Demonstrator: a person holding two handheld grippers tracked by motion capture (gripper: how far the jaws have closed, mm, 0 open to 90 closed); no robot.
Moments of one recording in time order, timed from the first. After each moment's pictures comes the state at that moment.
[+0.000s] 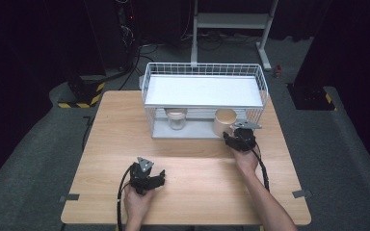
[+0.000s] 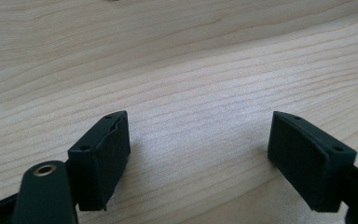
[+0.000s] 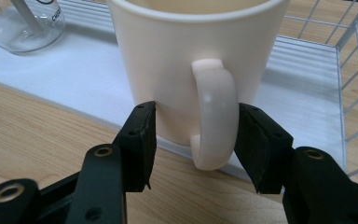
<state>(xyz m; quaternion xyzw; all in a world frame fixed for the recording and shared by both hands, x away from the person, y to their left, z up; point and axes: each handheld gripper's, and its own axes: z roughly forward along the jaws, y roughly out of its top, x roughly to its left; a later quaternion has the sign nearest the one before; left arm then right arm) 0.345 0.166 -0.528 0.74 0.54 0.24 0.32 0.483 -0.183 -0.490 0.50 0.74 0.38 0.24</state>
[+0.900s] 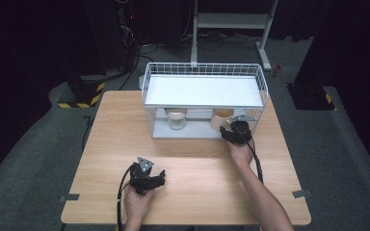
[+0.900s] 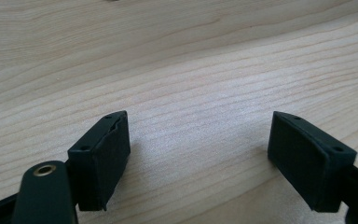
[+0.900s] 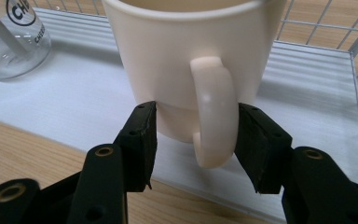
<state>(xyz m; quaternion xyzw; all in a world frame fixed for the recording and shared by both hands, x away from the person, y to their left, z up) 0.345 0.166 -0.528 0.74 0.54 0.24 0.33 0.508 -0.171 -0.489 0.52 0.73 0.38 0.22</state>
